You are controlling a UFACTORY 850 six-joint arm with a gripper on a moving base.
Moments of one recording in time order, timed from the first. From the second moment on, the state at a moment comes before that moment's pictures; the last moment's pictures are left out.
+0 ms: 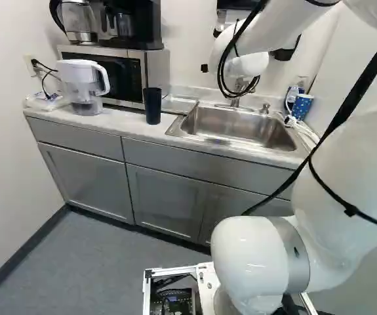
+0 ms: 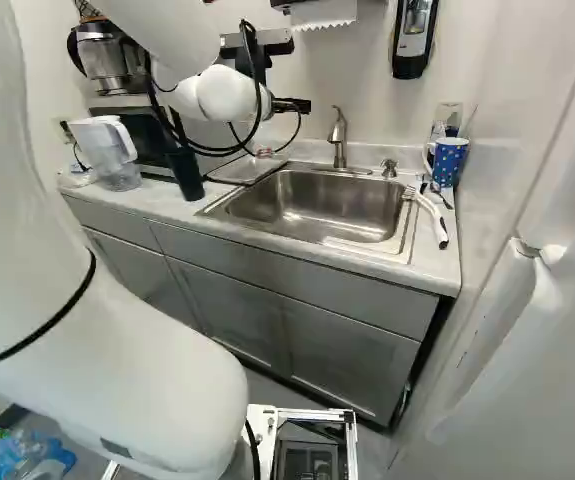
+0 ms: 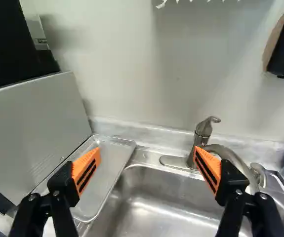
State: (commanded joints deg) arm -6.0 7.4 -50.5 0.0 21.6 0.0
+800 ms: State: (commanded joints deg) arm -7.4 3.1 -54.6 0.0 21.6 0.0
